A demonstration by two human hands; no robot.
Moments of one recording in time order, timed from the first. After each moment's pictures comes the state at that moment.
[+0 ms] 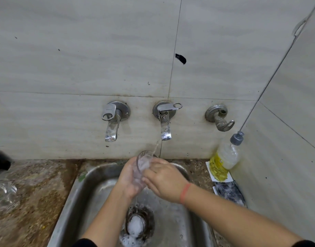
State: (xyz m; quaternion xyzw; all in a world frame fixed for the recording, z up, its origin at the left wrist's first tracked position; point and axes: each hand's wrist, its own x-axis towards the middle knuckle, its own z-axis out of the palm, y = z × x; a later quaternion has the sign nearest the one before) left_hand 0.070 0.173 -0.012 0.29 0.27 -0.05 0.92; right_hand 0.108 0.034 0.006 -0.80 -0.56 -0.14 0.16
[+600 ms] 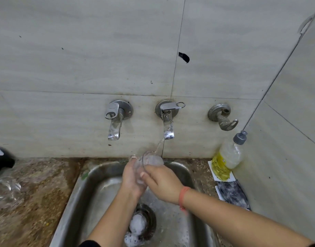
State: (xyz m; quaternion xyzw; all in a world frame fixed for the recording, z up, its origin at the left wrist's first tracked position) left_hand 0.068 0.169 -0.020 0.25 0.29 0.02 0.92; right_hand 0.088 0.047 0.015 -0.84 -0.46 0.05 0.29
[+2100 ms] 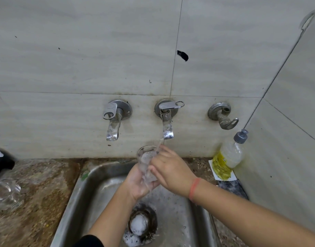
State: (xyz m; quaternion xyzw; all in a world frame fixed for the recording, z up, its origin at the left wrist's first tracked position) left_hand 0.062 0.156 0.009 0.25 0.25 -0.11 0.93; right_hand 0.115 0.029 0.027 -0.78 -0.56 -0.20 0.21
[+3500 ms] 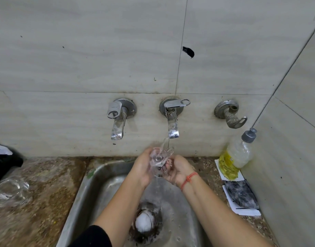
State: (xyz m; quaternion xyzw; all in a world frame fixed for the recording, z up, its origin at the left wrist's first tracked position) left_hand 0.089 0.160 0.015 0.48 0.30 -0.02 0.82; right_hand 0.138 0.064 0.000 -0.50 0.25 0.39 0.73
